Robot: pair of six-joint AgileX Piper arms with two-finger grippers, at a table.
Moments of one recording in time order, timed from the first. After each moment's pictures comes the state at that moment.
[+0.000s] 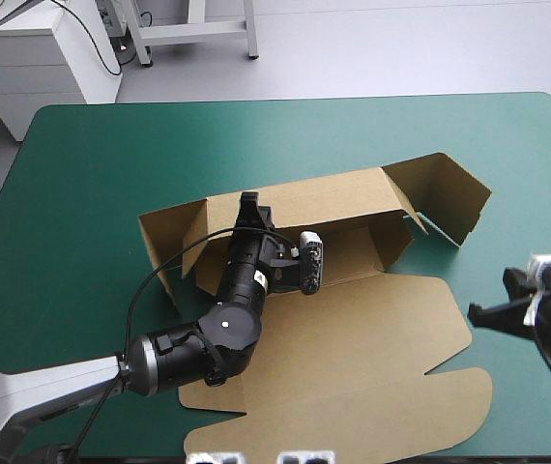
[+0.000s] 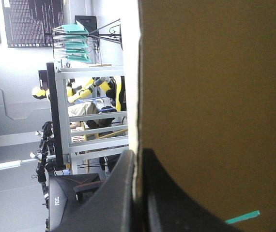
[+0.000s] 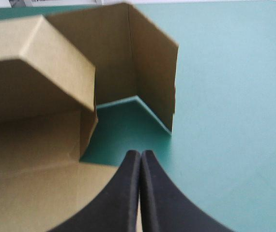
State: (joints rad) left arm -1.14 1.49 -1.01 1.45 0.88 -0.30; right arm -0.02 0.58 -0.75 0.14 0.70 -0.07
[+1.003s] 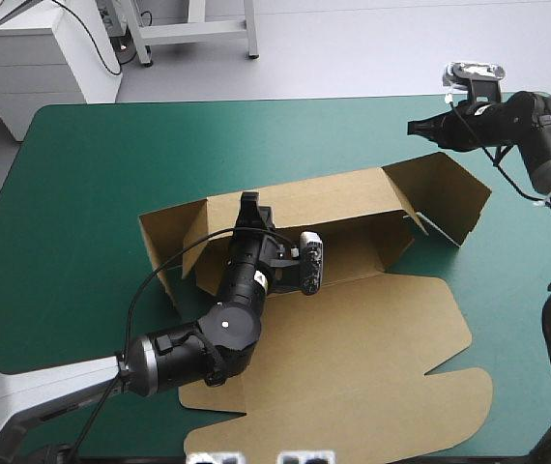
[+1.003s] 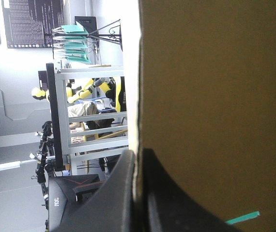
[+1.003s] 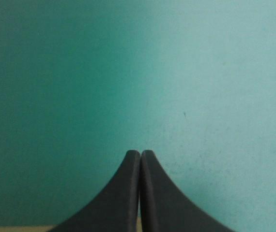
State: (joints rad) left arm -1.14 1.49 -1.01 1.45 0.87 -0.30; right arm -0.02 1.79 -1.71 0.37 0.81 -0.22
